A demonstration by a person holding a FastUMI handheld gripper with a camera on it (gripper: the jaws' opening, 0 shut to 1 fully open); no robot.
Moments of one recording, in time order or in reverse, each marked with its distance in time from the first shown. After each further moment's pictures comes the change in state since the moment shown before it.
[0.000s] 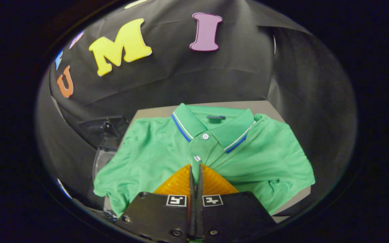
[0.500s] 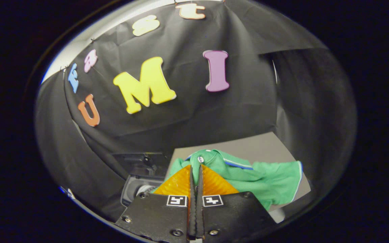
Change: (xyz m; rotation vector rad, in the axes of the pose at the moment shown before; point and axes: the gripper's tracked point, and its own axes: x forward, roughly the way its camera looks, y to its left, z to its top) arm -0.123 0.030 0.108 0.026 -0.309 0.194
